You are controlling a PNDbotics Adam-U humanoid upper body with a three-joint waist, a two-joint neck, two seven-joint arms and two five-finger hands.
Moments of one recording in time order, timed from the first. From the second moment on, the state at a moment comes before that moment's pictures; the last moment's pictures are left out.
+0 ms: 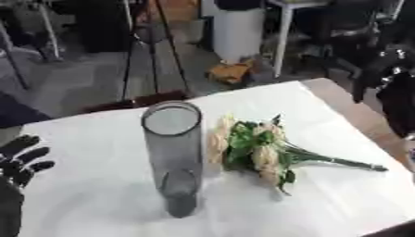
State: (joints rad) left arm -0.25 0.24 -0.08 -1.69 0.24 -0.16 0.09; right arm -0.32 -0.49 -0.19 -1.82 -0.41 -0.29 0.24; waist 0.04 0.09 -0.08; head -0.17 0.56
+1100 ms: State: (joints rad) left arm -0.25 0.24 -0.08 -1.69 0.24 -0.16 0.09; right arm -0.32 -0.50 -0.18 -1.80 -0.38 -0.28 0.29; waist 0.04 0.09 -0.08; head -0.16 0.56
